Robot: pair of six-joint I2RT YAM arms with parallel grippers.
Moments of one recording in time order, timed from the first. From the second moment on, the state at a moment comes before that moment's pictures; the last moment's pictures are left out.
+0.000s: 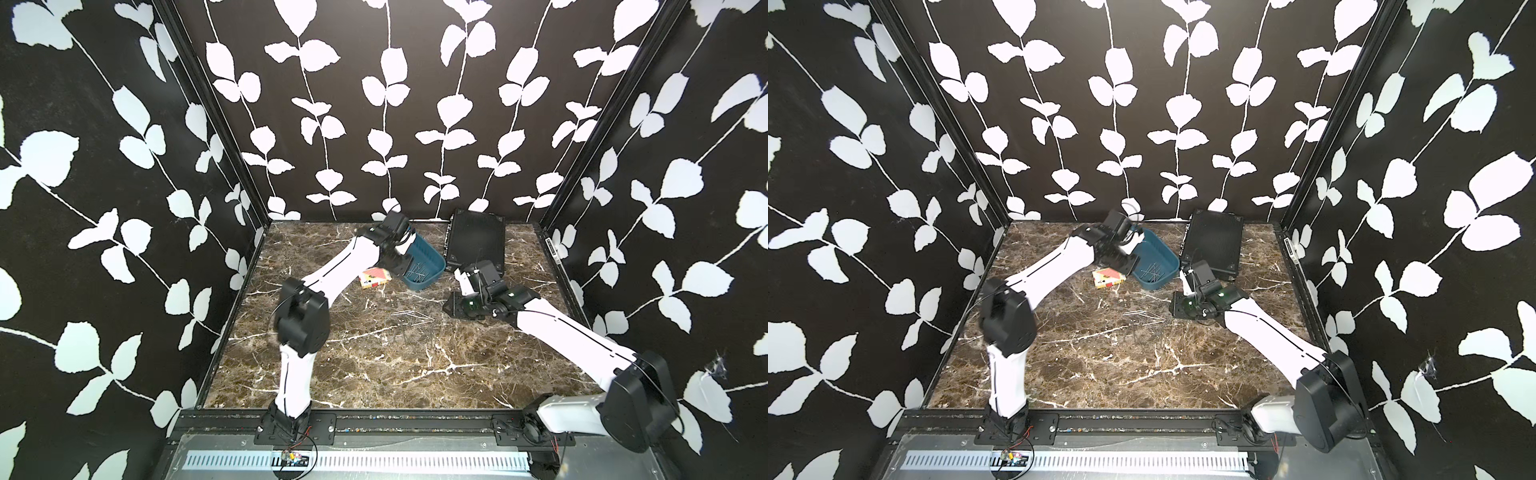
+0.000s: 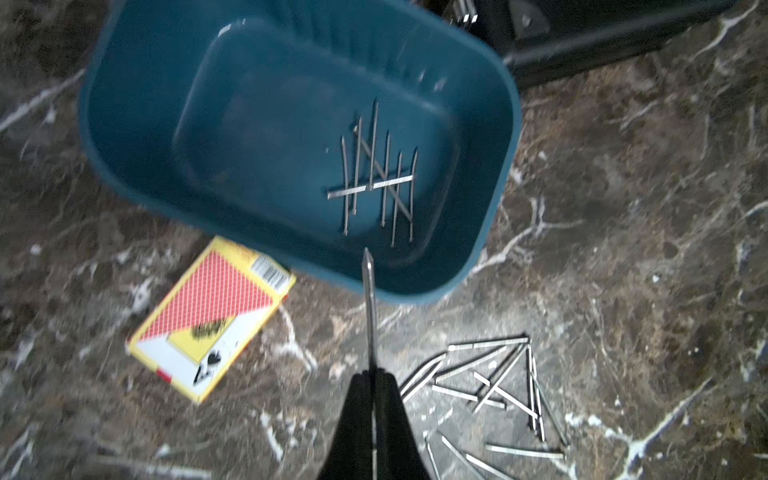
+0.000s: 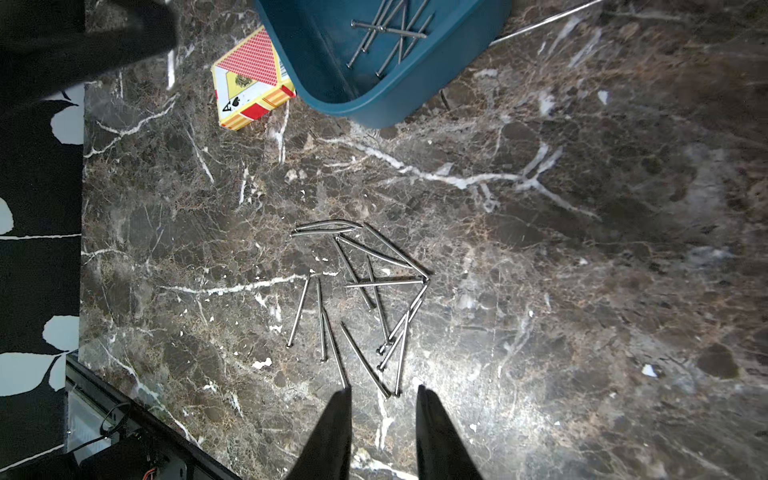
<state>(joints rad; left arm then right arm) -0.61 2.09 1.95 -0.93 0.12 -0.02 0.54 1.31 0.98 -0.62 -0.23 0.54</state>
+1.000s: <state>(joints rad) -0.62 2.35 2.09 -0.86 0.25 -0.06 0.51 1.33 1.01 -0.66 -0.30 0.50</state>
